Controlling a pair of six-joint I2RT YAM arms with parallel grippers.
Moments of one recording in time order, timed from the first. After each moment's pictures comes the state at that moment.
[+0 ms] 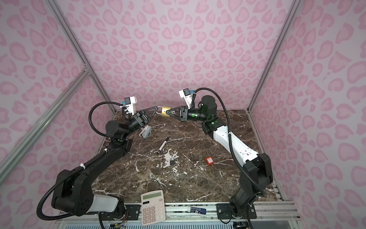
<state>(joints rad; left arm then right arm) -0.26 1.40 0.95 1.00 0.80 -1.16 0.49 1.63 1.46 0.25 -1.00 0.75</state>
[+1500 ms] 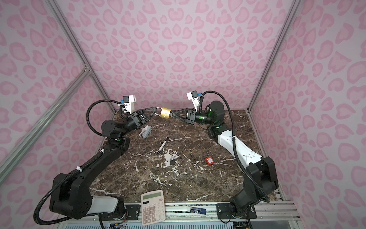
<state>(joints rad) -0.26 1.38 0.97 1.01 0.85 -1.24 0.42 1.56 1.30 0.50 -1.05 0.91</state>
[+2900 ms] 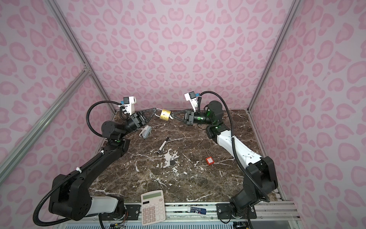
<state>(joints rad) -0.26 1.36 0.95 1.00 0.85 -1.24 0.43 1.57 1.31 0.48 -1.07 0.91</state>
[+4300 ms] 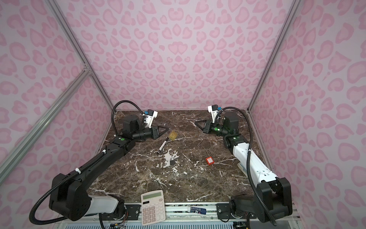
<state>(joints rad) -0.38 1.40 1.05 -0.12 0.69 -0.40 0.21 1.32 1.01 0.05 -0.82 0.65</state>
